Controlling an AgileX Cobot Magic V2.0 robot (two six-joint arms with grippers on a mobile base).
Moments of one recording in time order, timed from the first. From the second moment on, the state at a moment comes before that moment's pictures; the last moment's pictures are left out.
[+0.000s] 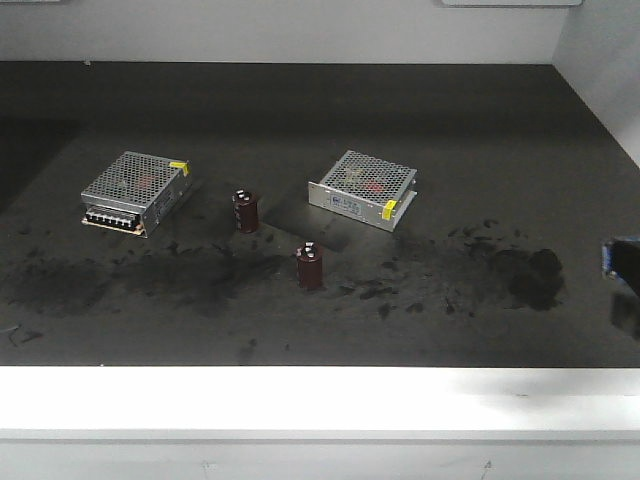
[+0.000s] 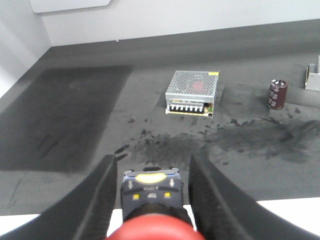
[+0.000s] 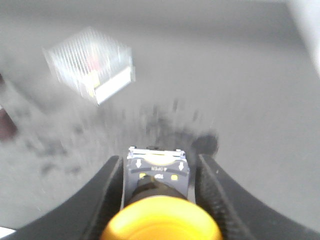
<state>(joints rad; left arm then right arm) -0.01 0.21 -0.57 0.08 0.71 0.00 0.09 0.68 -0.64 0.08 0.47 -0.12</state>
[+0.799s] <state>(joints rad) -0.01 0.21 -0.57 0.08 0.70 0.00 0.09 0.09 -0.44 0.08 0.45 -0.13</state>
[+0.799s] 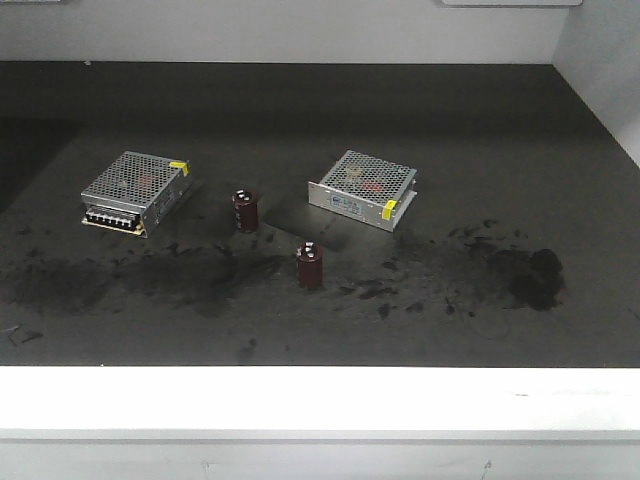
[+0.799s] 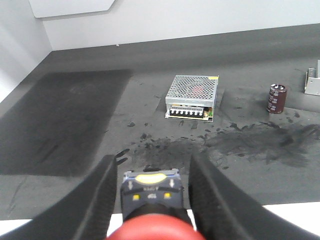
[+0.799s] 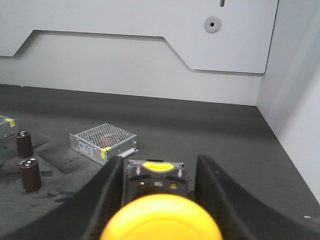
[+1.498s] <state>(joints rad) -0.01 0.21 -0.57 0.08 0.71 0.00 0.09 0.09 -0.44 0.08 0.45 -0.13</state>
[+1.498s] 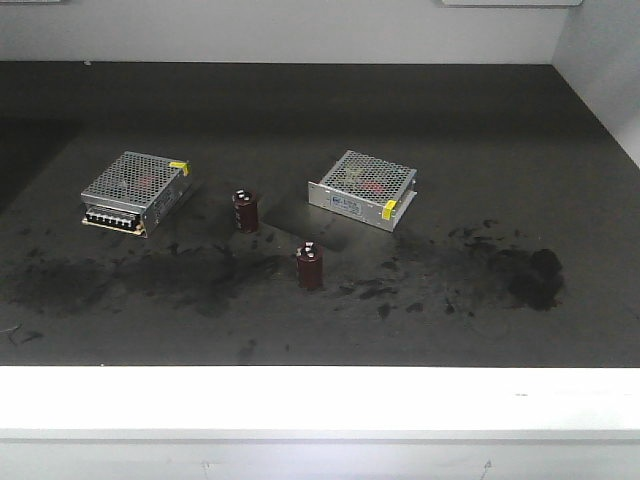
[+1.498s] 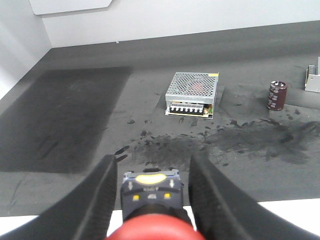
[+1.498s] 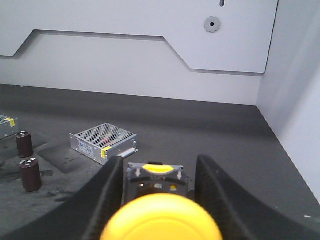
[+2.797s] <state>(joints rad) -0.01 0.21 -0.57 0.08 0.71 0.00 0.09 0.09 -0.44 0.08 0.45 -0.13</state>
